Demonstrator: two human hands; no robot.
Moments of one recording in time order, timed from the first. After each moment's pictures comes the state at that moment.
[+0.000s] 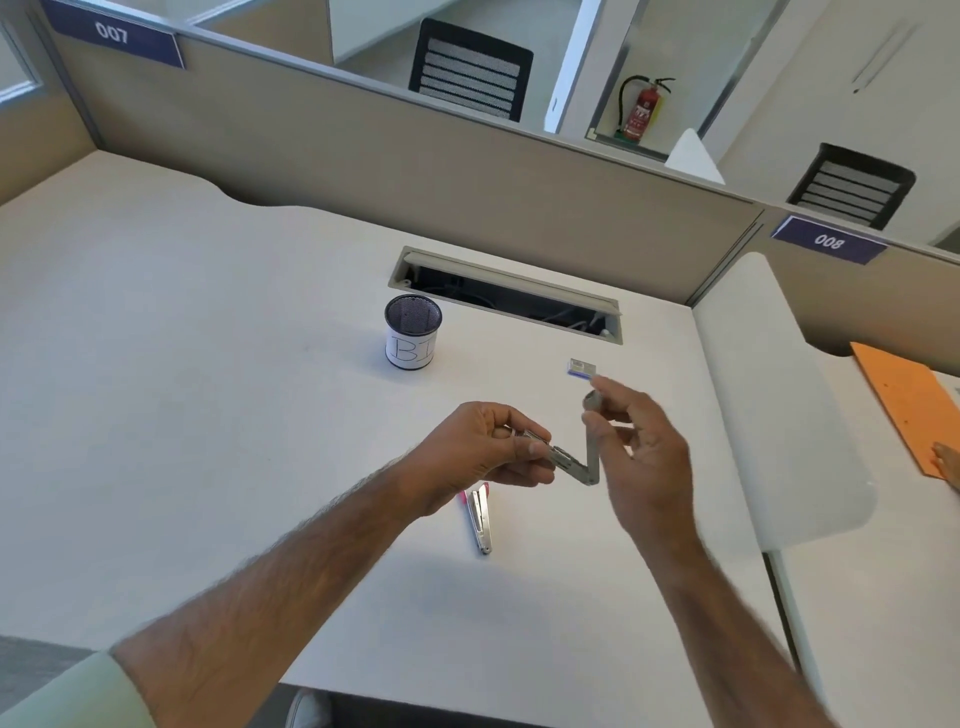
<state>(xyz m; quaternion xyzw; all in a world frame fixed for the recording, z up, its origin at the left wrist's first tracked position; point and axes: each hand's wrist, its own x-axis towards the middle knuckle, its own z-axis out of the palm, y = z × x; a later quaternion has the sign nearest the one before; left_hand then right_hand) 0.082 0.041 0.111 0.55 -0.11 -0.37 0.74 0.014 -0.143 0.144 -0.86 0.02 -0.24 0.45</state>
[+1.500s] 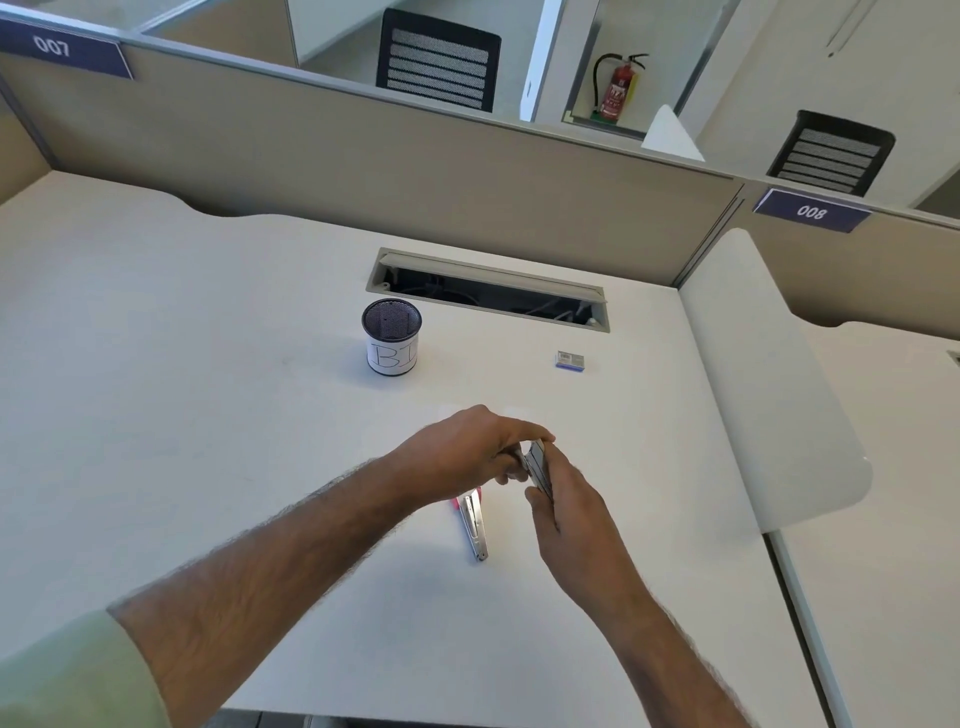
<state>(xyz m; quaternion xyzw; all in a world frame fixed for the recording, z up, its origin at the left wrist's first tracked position) 0.110 0.026 0.107 0.84 -0.37 -0.21 0.33 -0.016 -0.119 0.094 -0.94 0.06 -0.02 0.34</state>
